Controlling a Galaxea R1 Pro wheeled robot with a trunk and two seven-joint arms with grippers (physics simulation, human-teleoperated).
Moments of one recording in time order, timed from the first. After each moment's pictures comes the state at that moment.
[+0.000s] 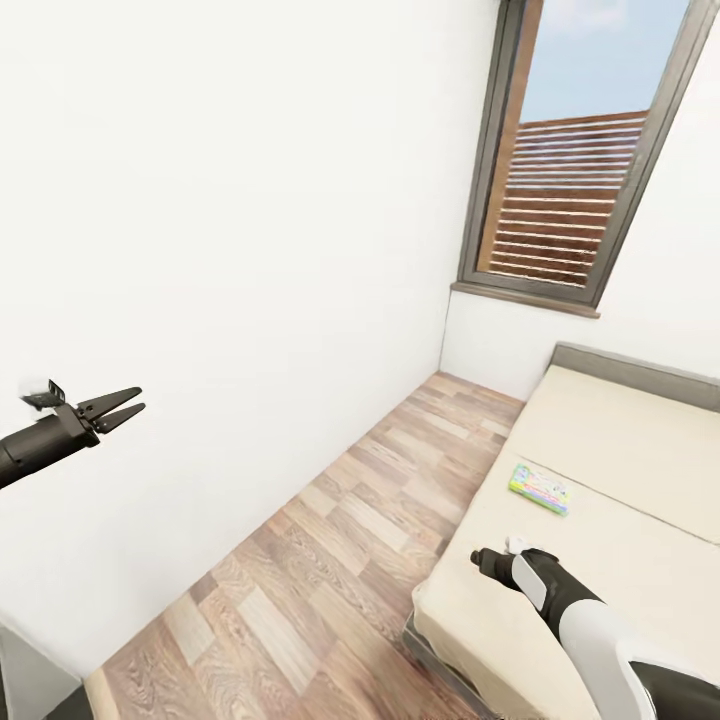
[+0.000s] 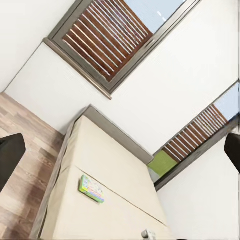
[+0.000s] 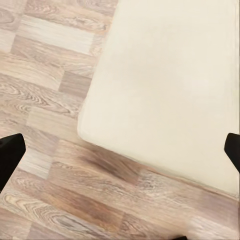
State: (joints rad) left arm -0.65 0.40 0.51 -1.31 0.53 1.04 -1.06; right arm -0.77 -0.07 -0.21 -0.25 -0.19 0.34 -0.04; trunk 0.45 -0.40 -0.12
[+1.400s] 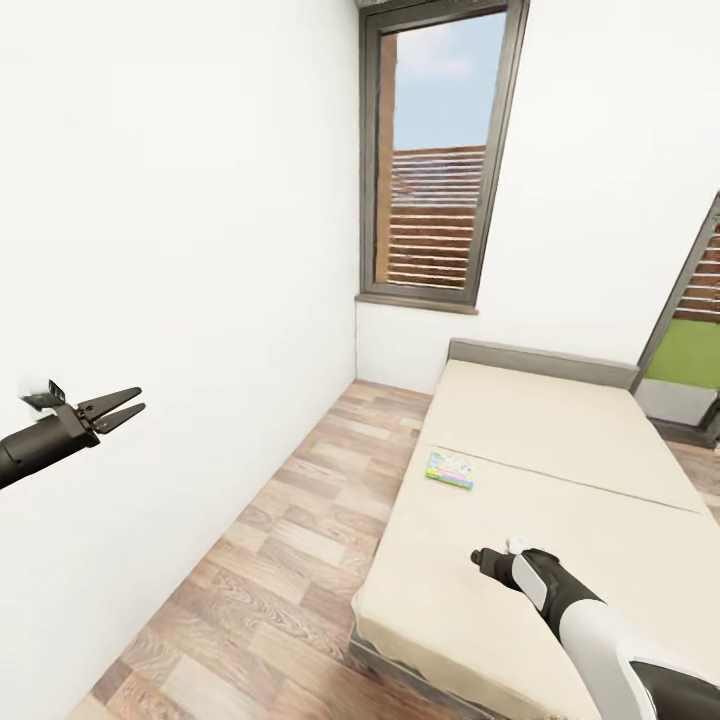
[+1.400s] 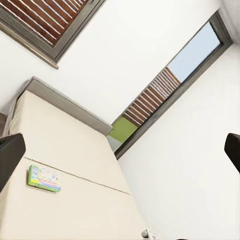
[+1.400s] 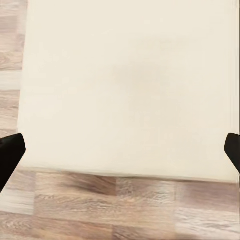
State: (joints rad) left arm -0.65 0.40 0.51 -1.31 0.53 1.04 -1.06; right arm -0.77 -0.08 -0.21 -0.25 -0.20 0.34 -0.04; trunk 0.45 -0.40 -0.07
